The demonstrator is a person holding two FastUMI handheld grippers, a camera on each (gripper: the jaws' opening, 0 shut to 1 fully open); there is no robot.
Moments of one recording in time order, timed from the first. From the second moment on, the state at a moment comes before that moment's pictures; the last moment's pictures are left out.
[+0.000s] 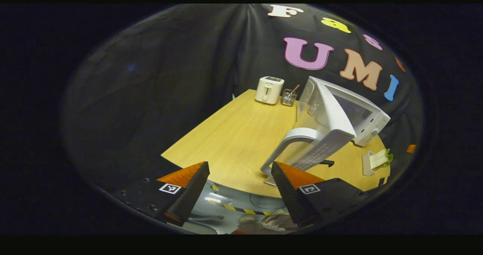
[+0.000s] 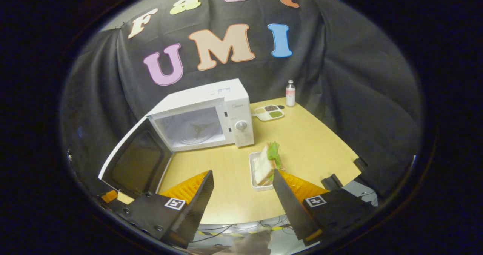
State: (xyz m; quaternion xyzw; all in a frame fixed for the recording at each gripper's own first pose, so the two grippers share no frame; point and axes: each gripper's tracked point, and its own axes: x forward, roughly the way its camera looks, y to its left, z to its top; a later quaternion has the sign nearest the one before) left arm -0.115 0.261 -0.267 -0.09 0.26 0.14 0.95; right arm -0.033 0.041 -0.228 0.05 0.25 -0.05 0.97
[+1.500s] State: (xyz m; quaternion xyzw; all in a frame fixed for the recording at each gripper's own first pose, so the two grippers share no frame) left arm -0.110 0.172 -0.097 -0.07 0.07 0.30 0.95; right arm 0.082 -0.022 -0.397 0.14 0.61 0.05 0.78
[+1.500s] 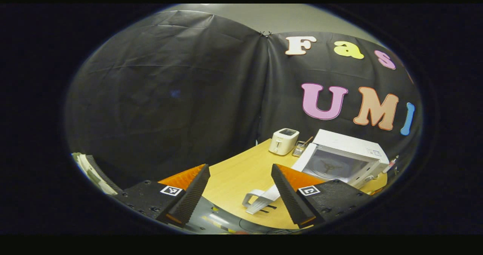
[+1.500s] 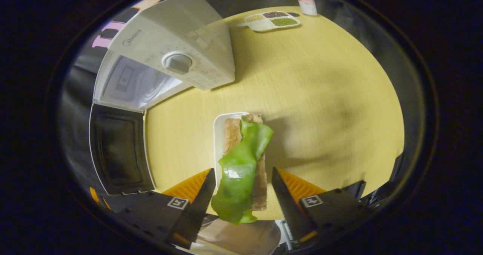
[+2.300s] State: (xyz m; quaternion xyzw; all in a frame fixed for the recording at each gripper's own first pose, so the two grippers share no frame) left arm -0.093 0.177 -0.089 -0.05 0.08 0.29 0.95; right arm 0.069 -0.009 -0.354 0.19 0.58 0.05 0.79
